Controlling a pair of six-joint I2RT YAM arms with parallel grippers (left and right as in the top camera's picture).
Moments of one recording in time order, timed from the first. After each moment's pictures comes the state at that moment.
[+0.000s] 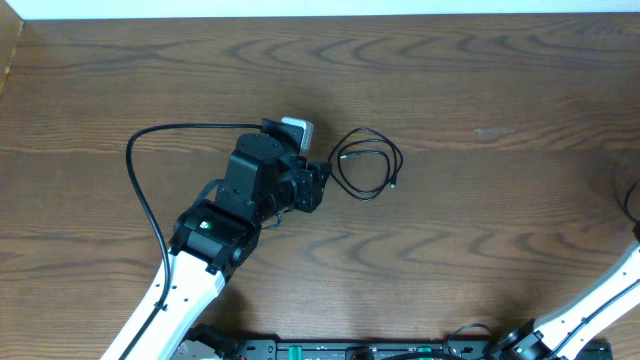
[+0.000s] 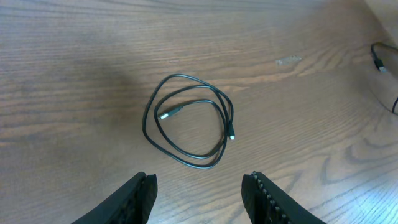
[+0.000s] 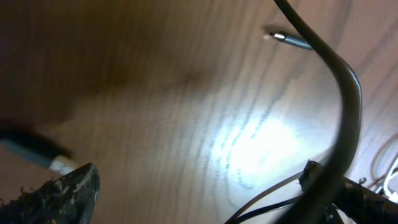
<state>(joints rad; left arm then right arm) -0.47 1.12 0.91 -0.46 0.18 -0.30 -0.82 2.52 2.36 -1.32 0.26 0.45</state>
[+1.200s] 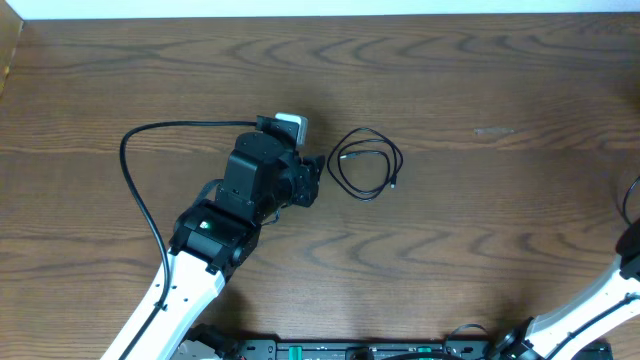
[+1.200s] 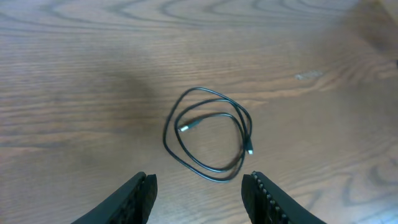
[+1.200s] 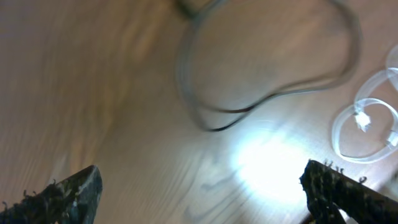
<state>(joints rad) -0.47 1.12 0.91 -0.44 0.08 -0.30 -0.67 2.13 2.36 -1.60 0.06 0.34</state>
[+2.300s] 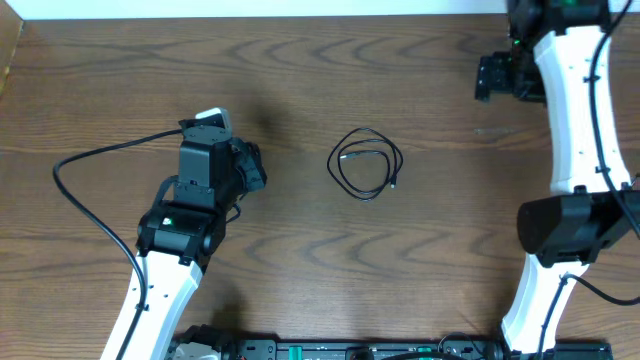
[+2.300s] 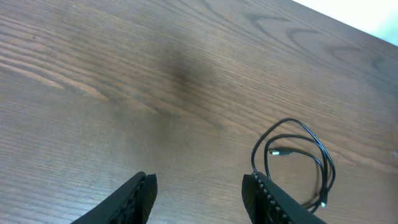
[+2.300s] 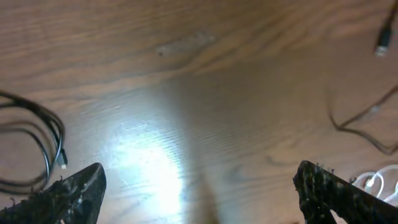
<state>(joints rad) -0.22 1.09 0.91 -0.57 -0.05 -0.48 0.09 2.13 2.36 -1.70 0.26 0.34</state>
